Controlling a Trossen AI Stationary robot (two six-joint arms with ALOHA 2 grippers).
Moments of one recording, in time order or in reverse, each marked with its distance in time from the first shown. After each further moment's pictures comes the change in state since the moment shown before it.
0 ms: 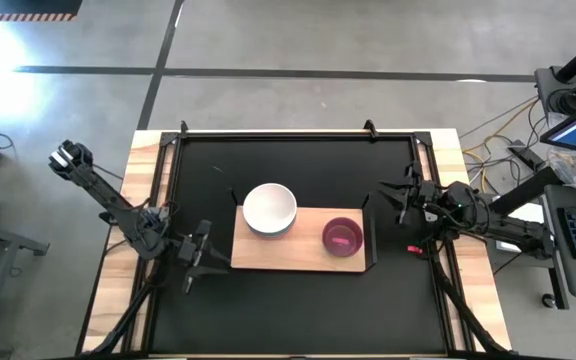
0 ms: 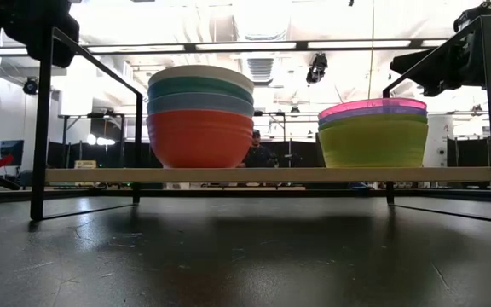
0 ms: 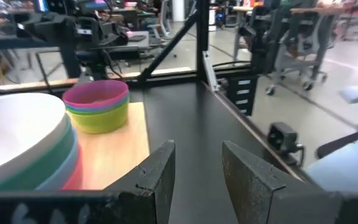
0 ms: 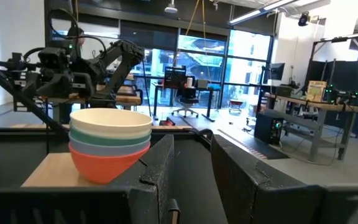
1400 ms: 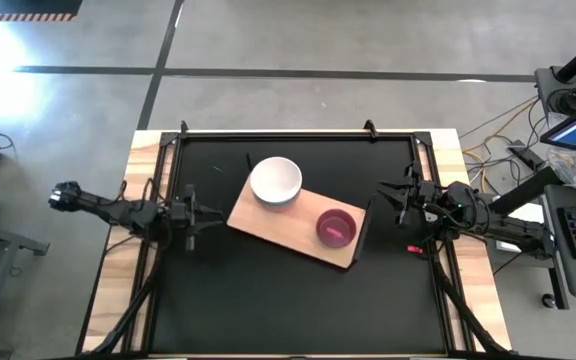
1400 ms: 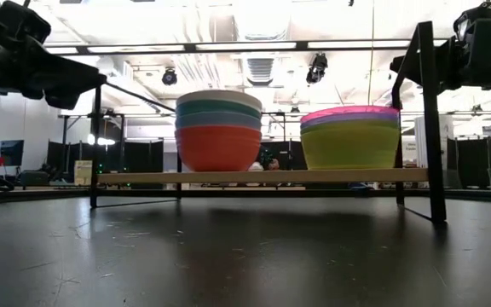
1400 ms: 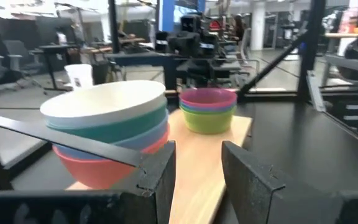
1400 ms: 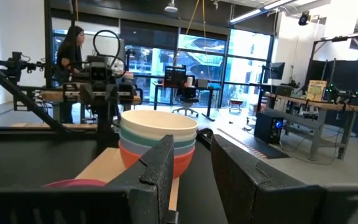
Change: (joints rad) left arm 0.447 -0.740 -0.251 -0.341 0.095 0.113; right arm 0.000 0.000 0.000 -0.003 0.000 0.000
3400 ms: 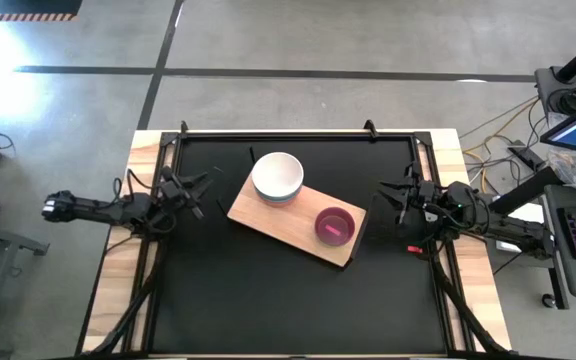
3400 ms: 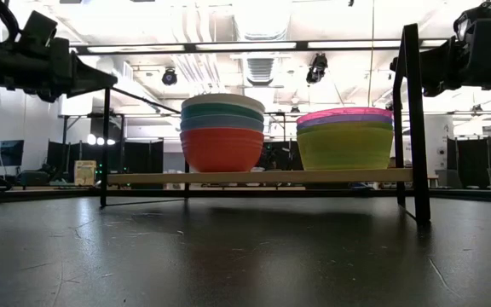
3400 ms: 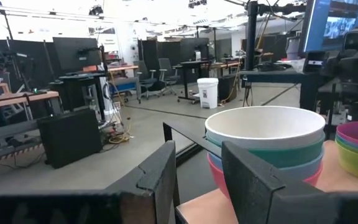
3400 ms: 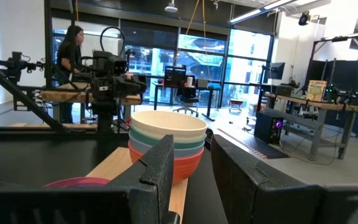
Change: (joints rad) left arm 0.149 0.017 0.006 0.167 -0.419 0.148; right arm 0.000 0.000 0.000 0.000 0.000 0.000
